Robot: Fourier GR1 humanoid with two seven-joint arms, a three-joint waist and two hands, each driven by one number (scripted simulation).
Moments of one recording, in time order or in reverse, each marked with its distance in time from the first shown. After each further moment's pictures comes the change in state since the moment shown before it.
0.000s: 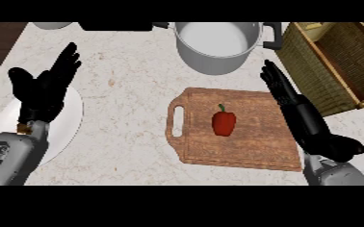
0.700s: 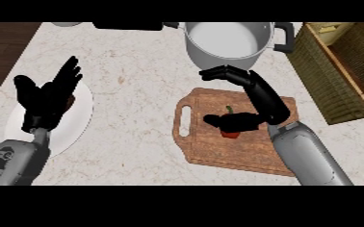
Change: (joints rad) left arm 0.054 -0.038 0.039 0.087 0.035 -0.057 -0.032; right arm -0.298 0.062 0.125 0.236 0.289 0.023 -0.272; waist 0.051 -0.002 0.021
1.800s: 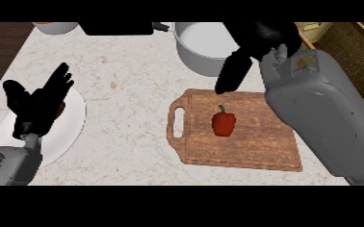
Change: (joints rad) left arm 0.046 0.000 0.059 0.024 0.002 -0.032 -0.005; right arm -0.561 -0.058 -0.002 -0.061 0.248 0.444 1.172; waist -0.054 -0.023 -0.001
